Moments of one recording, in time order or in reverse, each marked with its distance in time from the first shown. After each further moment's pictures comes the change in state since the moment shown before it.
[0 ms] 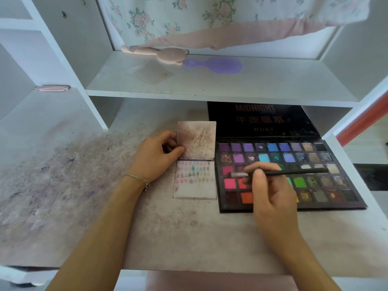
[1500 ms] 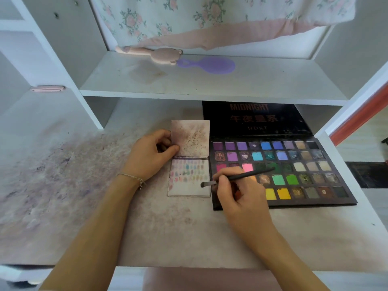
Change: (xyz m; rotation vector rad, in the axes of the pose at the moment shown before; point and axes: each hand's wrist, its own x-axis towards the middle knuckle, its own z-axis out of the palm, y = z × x) left_hand -0.001 0.003 0.001 -0.001 0.009 0.017; right_hand -0.003 0.002 0.015 -0.124 -0.167 -0.018
